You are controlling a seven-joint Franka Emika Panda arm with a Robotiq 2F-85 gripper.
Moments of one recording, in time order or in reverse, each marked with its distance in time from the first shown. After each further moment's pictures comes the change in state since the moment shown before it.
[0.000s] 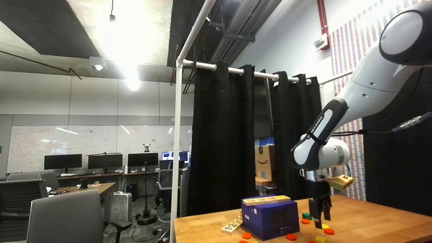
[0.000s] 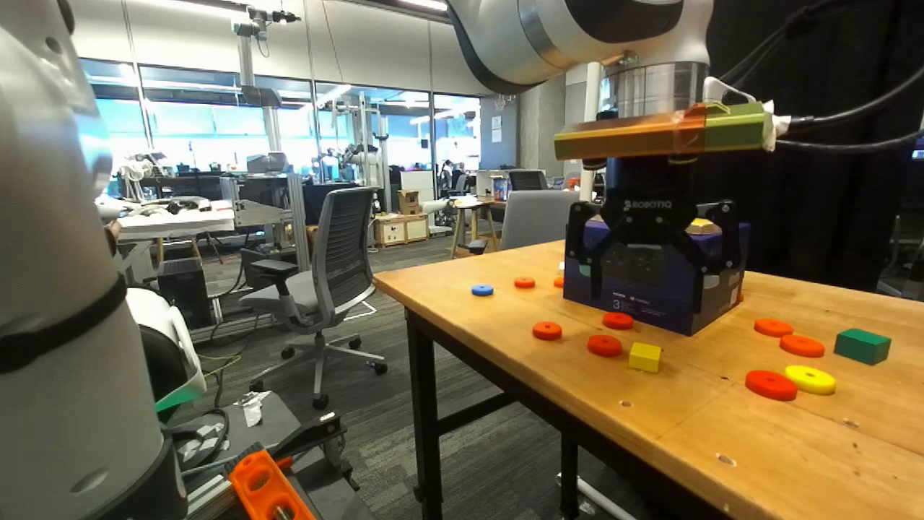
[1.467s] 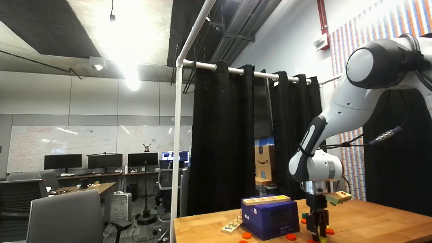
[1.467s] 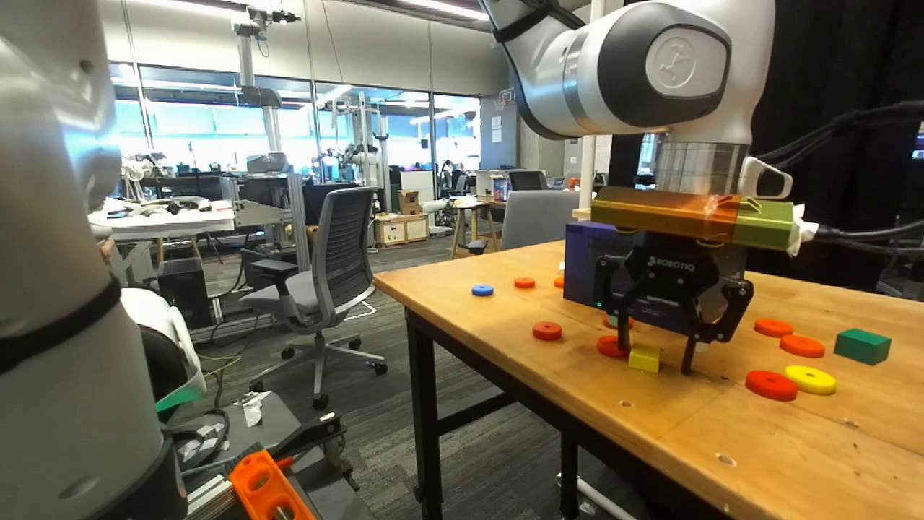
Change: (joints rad) arm -0.079 0.228 0.055 0.110 0.215 0.048 -0.121
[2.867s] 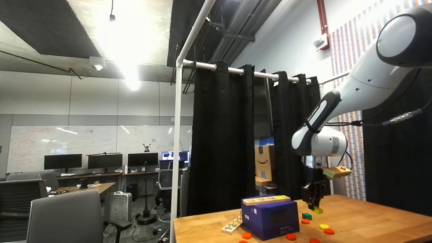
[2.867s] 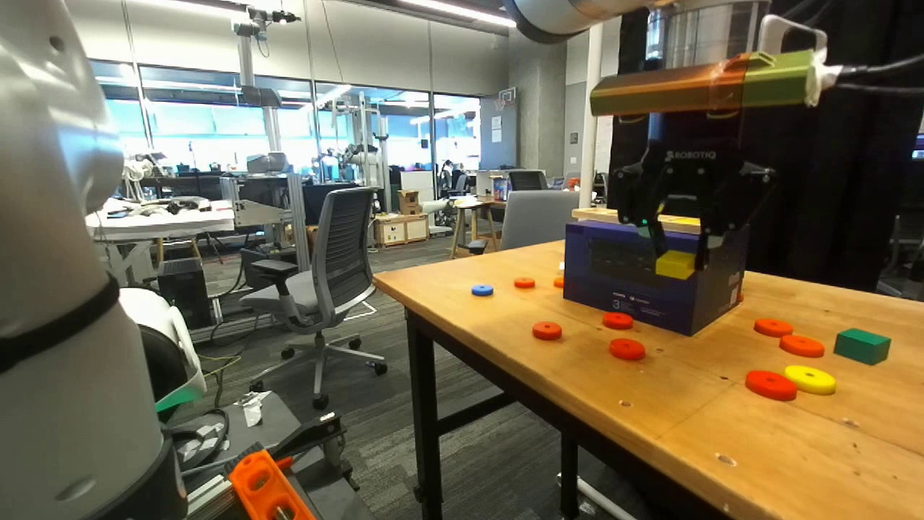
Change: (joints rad) arm -0.019 -0.227 0.004 0.001 -0.022 -0.059 0.100
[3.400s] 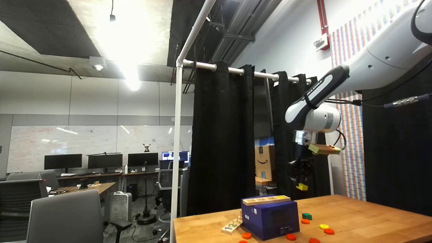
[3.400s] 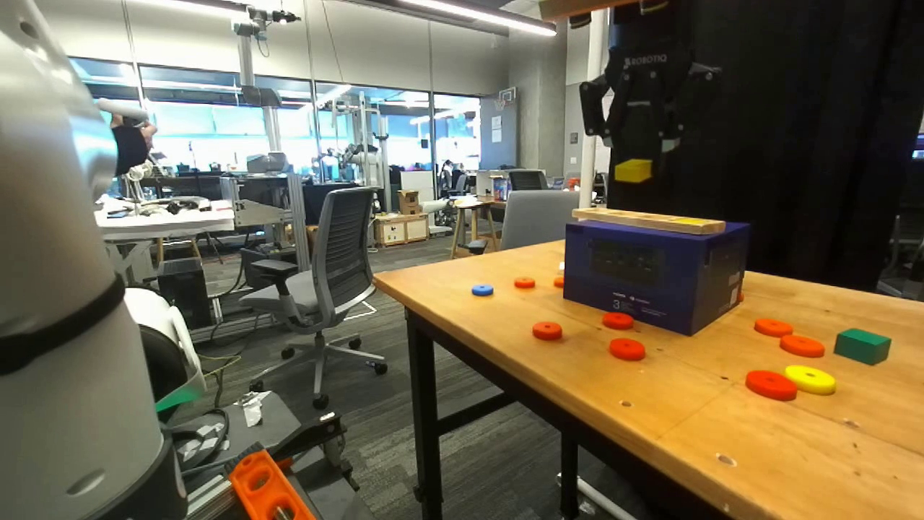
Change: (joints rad) arm 0.074 -0.161 0.022 0.065 0.019 -0.154 0.195
